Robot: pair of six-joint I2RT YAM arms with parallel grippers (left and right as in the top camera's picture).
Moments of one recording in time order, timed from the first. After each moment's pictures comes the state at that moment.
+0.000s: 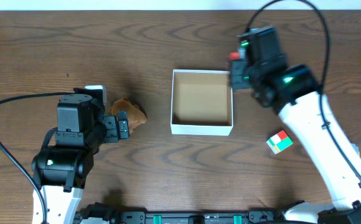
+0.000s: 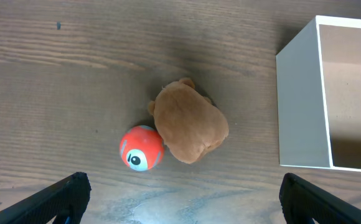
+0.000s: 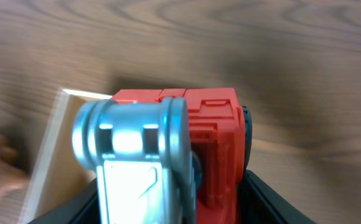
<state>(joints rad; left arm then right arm) -0.09 0.93 0.96 -0.90 -0.01 -0.13 0.47 1.53 1.49 -0.84 0.18 0.36</state>
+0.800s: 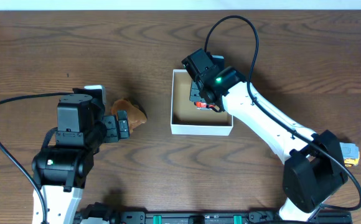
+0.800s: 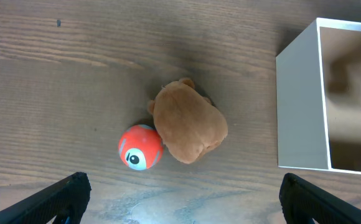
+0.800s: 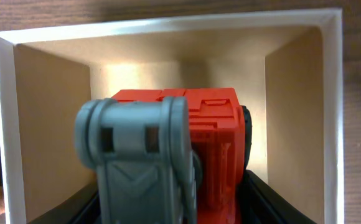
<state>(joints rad) -0.09 0.93 0.96 -0.90 -0.01 -0.15 0.63 1.85 1.49 -0.83 0.21 0.74</state>
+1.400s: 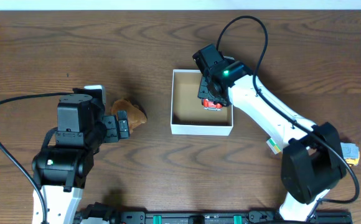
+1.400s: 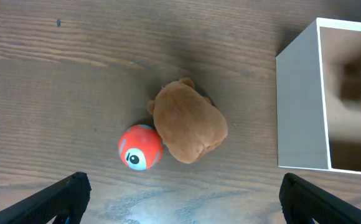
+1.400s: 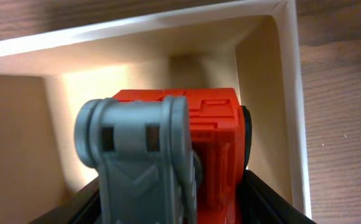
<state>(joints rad) -0.09 0.93 0.96 -0.90 -0.01 -0.15 0.55 1.90 1.49 -0.86 0.17 0.76</state>
